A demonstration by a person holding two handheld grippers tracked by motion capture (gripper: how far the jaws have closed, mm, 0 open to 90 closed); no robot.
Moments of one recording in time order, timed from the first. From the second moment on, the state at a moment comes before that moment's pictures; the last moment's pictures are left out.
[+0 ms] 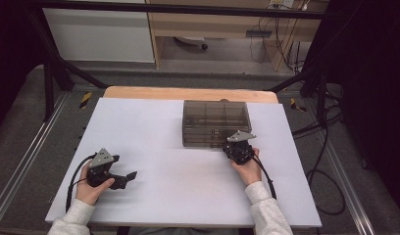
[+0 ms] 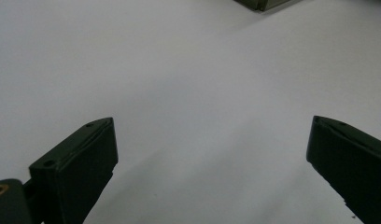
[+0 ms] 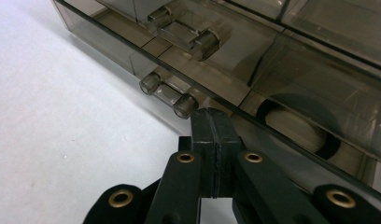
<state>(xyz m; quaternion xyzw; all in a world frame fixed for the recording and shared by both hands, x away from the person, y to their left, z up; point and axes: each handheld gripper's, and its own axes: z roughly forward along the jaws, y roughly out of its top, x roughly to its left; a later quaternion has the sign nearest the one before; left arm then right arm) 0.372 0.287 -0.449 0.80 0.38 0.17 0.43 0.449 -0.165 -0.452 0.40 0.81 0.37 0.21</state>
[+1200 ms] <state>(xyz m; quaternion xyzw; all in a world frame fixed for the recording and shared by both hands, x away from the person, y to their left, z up) 0.373 0.287 -0.449 0.80 0.38 0.17 0.43 0.454 -0.166 -0.454 0.40 0.80 0.38 0.23</state>
